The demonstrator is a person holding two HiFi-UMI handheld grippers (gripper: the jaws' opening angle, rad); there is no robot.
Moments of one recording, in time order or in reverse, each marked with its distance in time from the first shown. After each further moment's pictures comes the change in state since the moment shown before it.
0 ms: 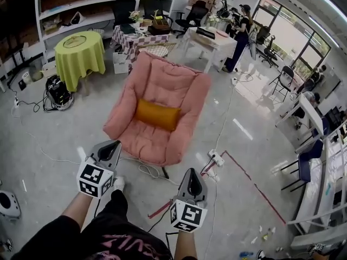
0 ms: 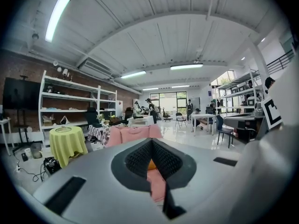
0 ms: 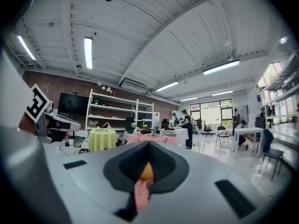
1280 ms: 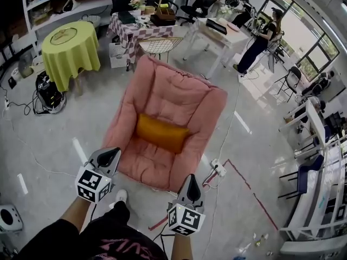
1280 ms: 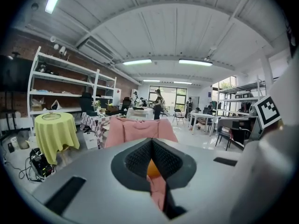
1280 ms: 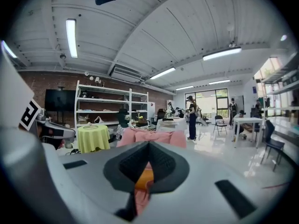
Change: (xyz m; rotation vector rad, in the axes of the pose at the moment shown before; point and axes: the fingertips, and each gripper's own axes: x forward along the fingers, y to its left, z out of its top) left arm 0.209 0.169 -0.018 -0.100 0.104 -0.082; right arm 0.266 0.038 -0.014 0.063 0.128 -0.068
